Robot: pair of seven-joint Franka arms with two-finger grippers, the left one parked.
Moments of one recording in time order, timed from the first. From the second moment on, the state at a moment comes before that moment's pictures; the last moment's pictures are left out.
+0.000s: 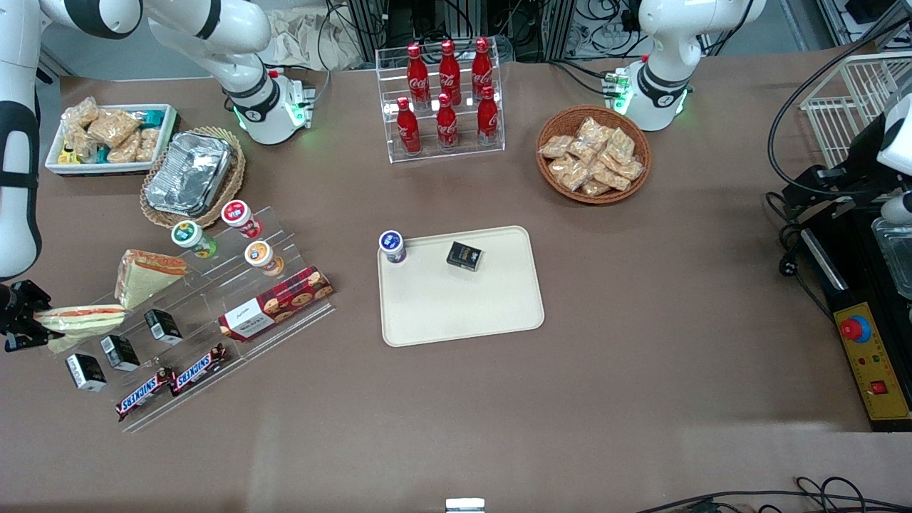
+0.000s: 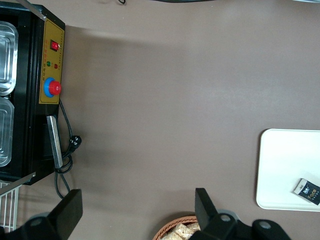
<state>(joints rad) -0.13 0.43 -0.34 -1.68 0.15 2.17 0.79</state>
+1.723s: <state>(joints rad) 0.42 0.20 -0.31 -1.48 0.13 1.71 0.56</state>
